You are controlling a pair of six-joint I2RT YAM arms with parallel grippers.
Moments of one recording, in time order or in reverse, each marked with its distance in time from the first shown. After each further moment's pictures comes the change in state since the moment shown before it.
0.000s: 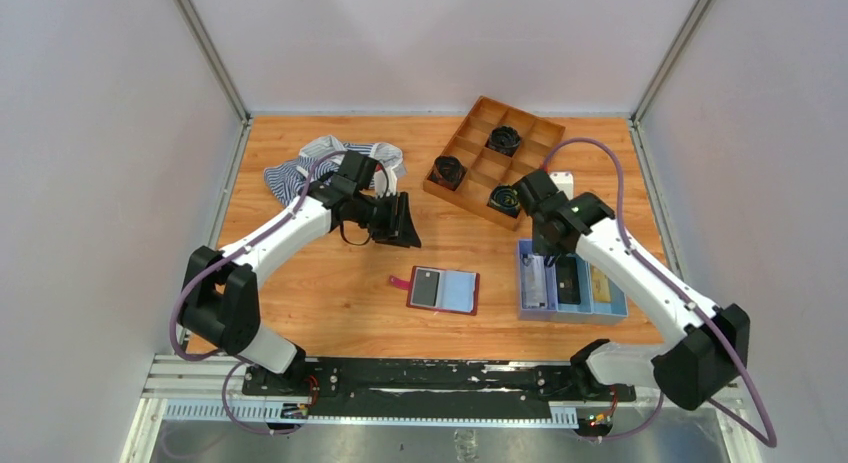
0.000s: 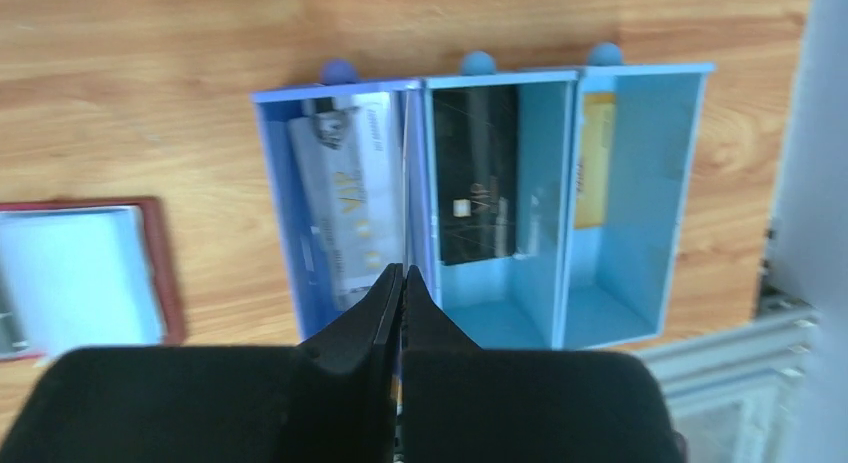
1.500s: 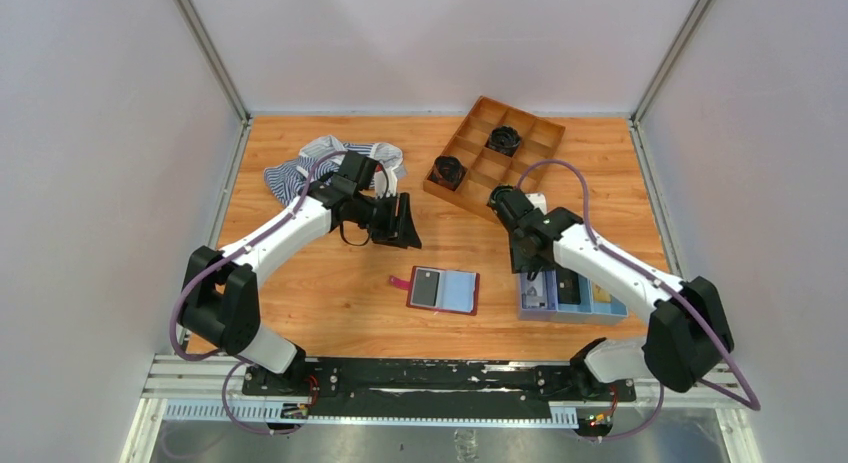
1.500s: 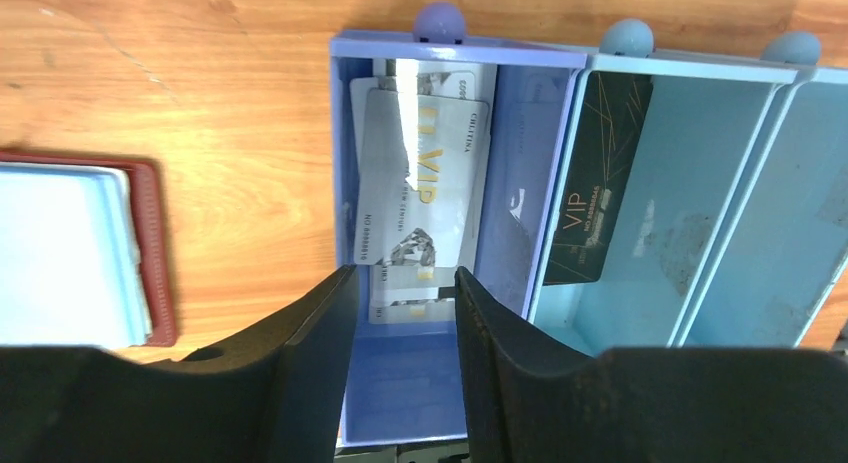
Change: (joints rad) left arm 0.000 0.000 0.000 -0.015 -0.003 0.026; right arm 0.063 0.143 -0.178 0.153 -0.058 -0.026
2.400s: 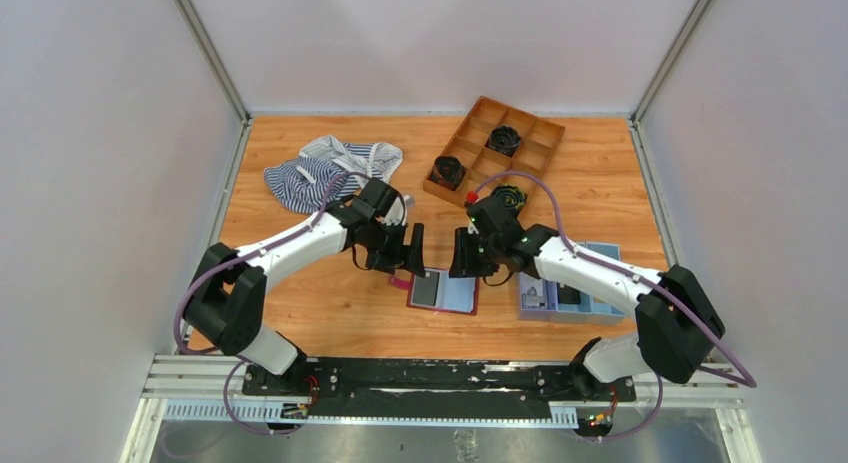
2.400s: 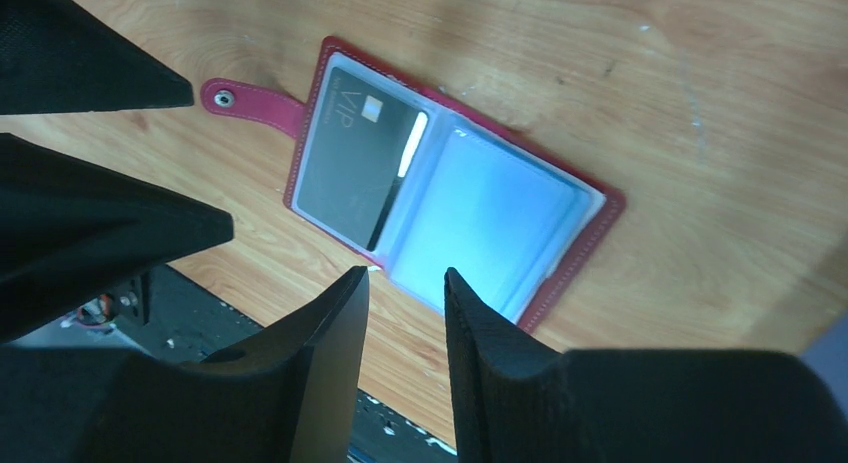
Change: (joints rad) left arm -0.126 0.010 -0.110 -0.021 -0.224 -0.020; right arm 0.144 0.023 -0.066 0.471 -0.499 0.091
